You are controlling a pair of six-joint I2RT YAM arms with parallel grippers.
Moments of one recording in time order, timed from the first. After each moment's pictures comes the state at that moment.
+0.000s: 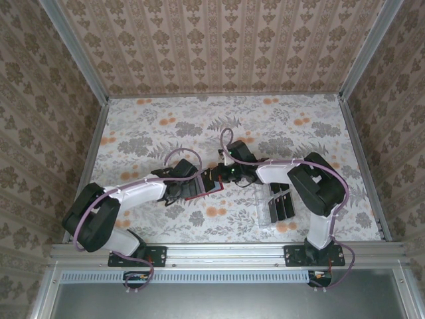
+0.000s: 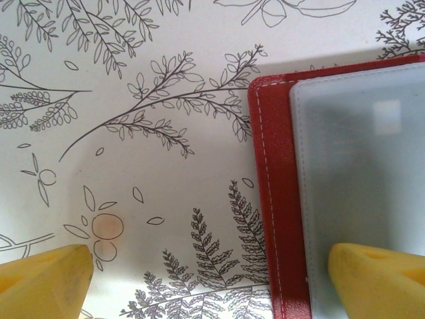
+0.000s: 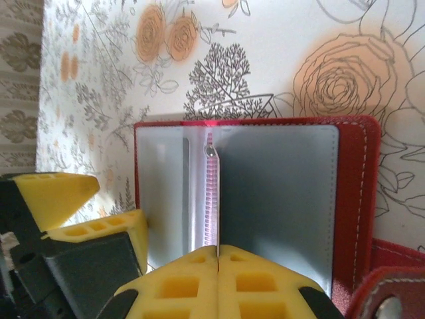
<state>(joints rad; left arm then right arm) -0.72 1.44 0.70 -0.55 -0.27 -0.80 0.63 1.86 0.95 0.14 -0.49 0.71</state>
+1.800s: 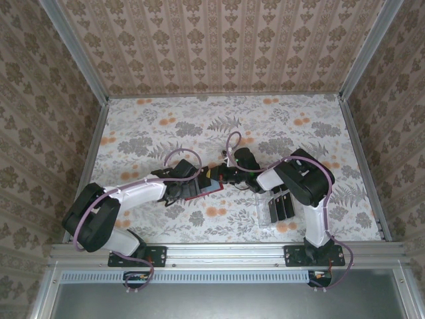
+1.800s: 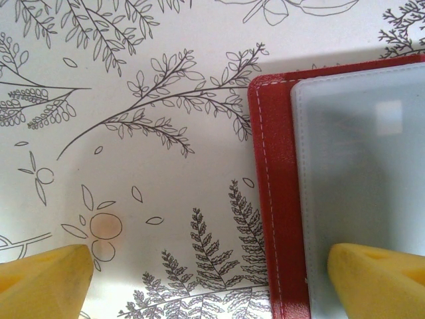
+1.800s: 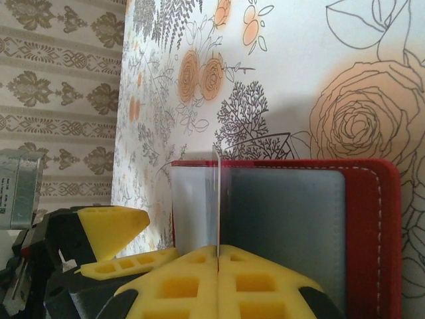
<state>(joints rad) -0.72 1.44 0.69 -0.54 -0.27 -0.80 0.60 2.01 0.82 0.70 -0.59 0.96</state>
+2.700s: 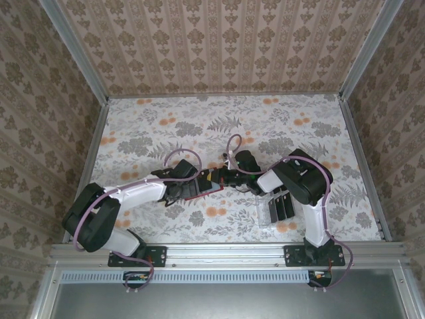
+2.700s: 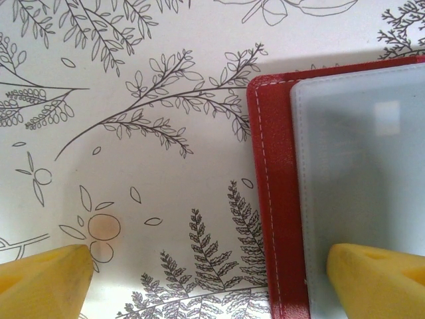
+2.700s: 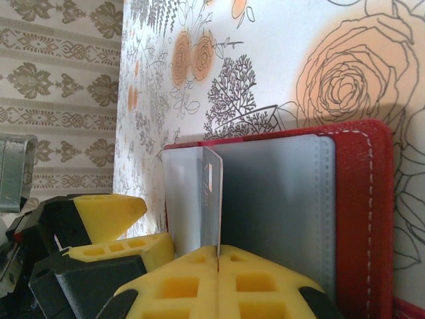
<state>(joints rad) -0.73 1.44 0.69 -0.54 -0.27 -0.80 0.60 2.03 0.79 0.75 -0.61 0.97</state>
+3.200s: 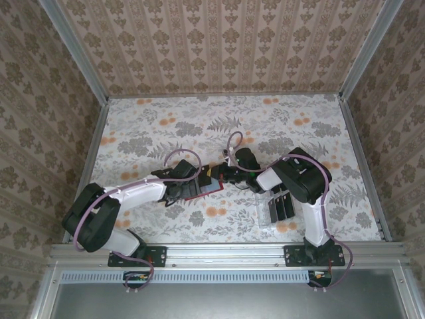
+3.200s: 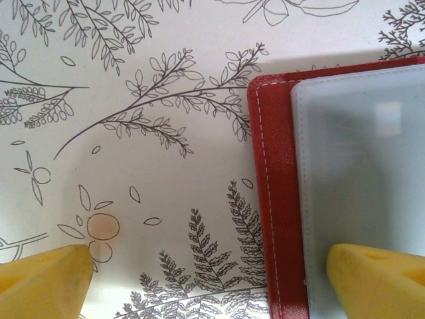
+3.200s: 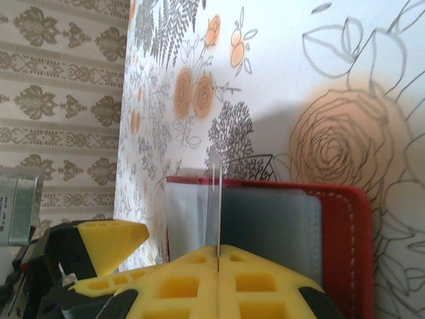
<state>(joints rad) -0.73 1.44 0.69 -0.53 -0.27 -0.81 0.58 2.05 0.82 0.77 -0.58 0.98</state>
